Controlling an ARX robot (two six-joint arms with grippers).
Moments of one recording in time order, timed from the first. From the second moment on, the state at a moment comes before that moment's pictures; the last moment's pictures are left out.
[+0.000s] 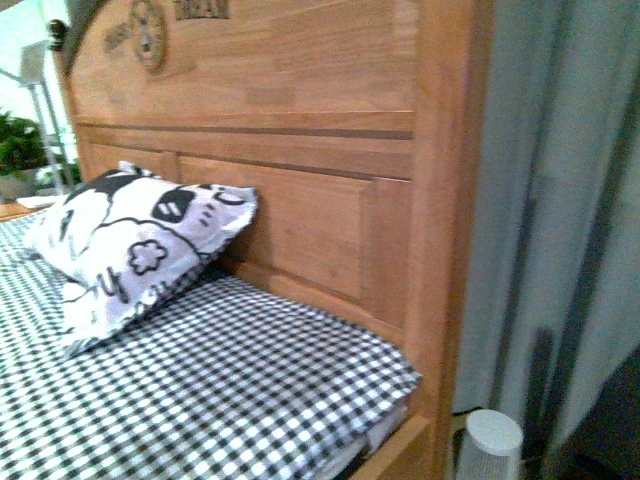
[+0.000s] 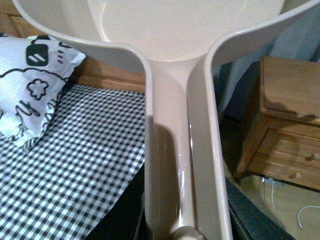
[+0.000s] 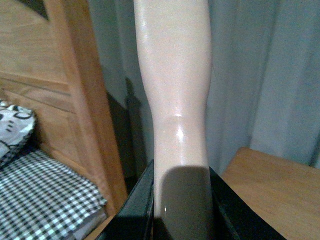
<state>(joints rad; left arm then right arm) -0.22 0.50 0.76 -0.48 0.27 0.11 -0.22 0.37 0.49 -0.01 -0.04 0.08</state>
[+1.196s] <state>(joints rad) -0.22 0.50 0.75 -0.48 0.27 0.11 -0.22 0.36 0.48 -0.01 -0.05 0.08</state>
